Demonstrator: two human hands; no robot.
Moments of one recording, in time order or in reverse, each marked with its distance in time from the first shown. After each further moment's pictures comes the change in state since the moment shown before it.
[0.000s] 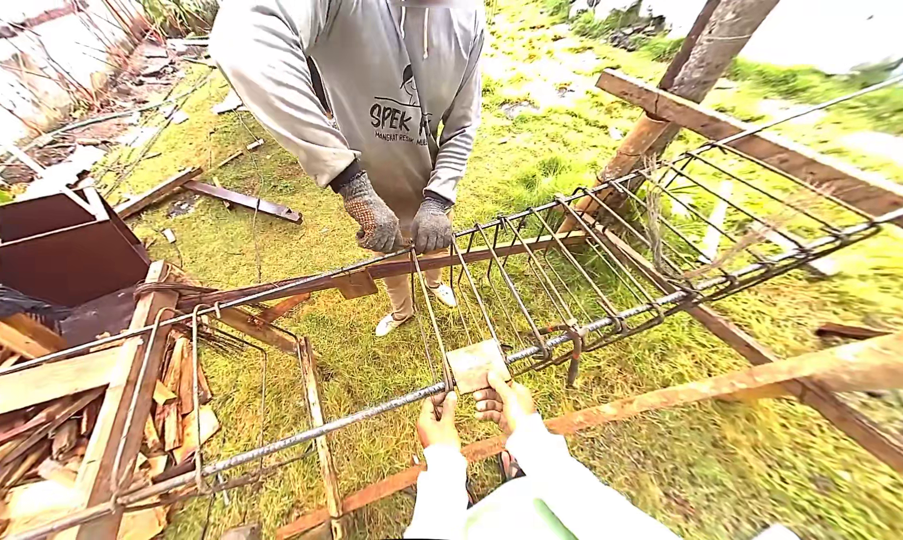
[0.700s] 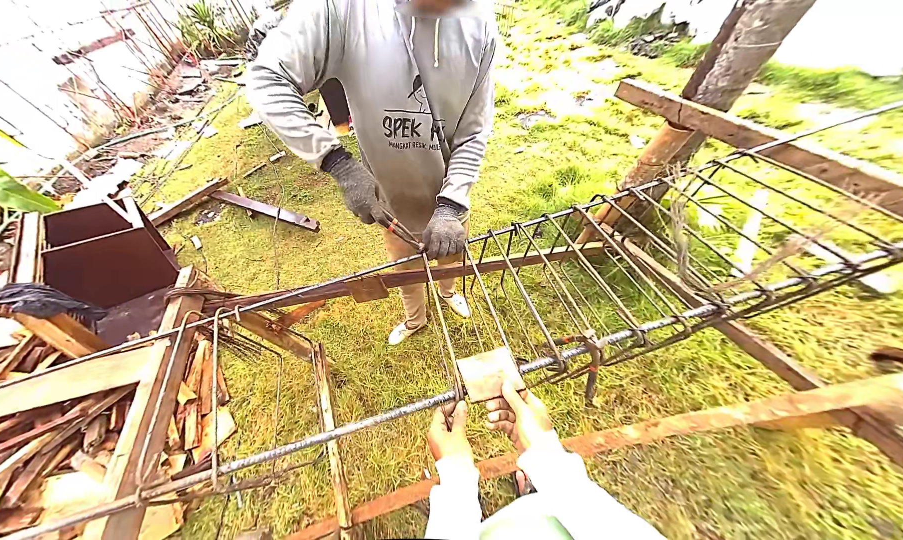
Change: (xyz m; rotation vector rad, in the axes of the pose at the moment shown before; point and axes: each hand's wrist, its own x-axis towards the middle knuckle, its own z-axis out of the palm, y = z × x) left_hand -0.002 0.007 0.005 -0.023 0.062 0.016; right_hand -0.013 -0.009 0.006 0.017 -0.023 -0.096
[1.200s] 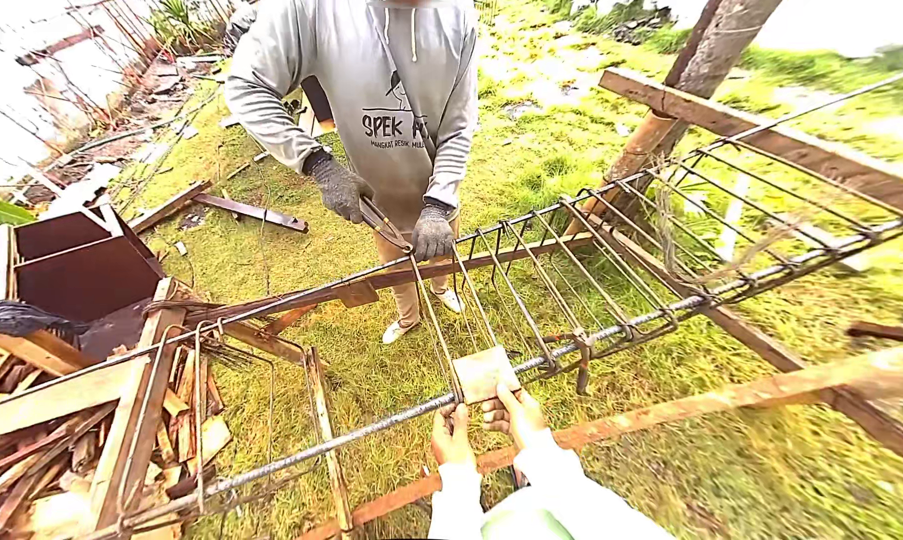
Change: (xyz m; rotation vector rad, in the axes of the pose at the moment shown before) left_hand -0.006 -0.006 0.014 -0.139 -0.063 -0.034; right_hand 0.006 -0.003 -0.005 -0.077 0.021 0.030
